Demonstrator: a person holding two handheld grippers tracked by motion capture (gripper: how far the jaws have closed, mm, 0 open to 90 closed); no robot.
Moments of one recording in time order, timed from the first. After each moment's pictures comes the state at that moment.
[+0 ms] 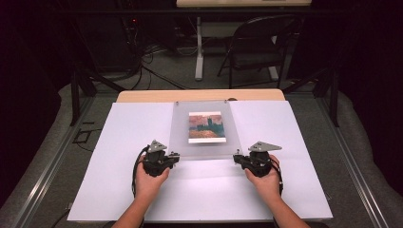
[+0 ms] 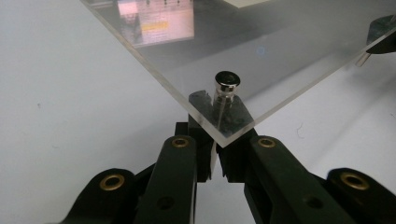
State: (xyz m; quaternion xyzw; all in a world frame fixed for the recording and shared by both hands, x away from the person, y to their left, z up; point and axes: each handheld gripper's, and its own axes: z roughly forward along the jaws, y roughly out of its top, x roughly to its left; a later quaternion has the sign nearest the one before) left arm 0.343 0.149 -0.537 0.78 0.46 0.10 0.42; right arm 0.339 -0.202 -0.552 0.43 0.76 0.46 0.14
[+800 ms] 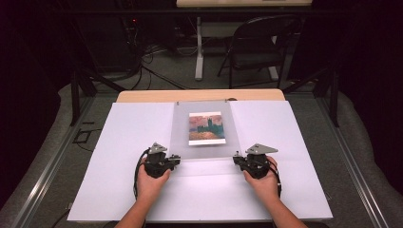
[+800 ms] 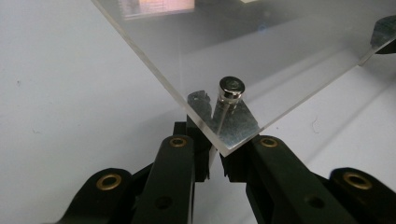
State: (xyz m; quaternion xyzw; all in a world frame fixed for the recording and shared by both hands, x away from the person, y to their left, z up) left arm 0.346 0.150 -0.556 0.77 0.47 0.09 0.42; right arm 0.339 -0.197 -0.562 0.43 0.77 0.44 0.16
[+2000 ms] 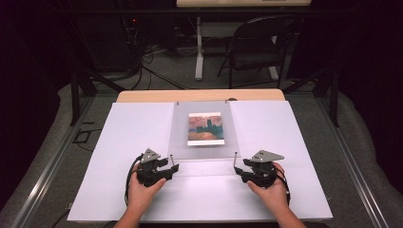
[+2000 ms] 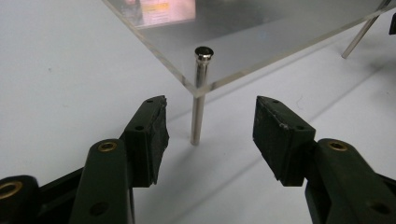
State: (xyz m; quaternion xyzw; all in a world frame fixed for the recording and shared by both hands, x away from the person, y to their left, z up) left arm 0.318 0.168 -0.549 0.77 0.46 0.11 0.43; right arm 0.307 -0.206 -0.545 0.41 0.79 0.42 0.17
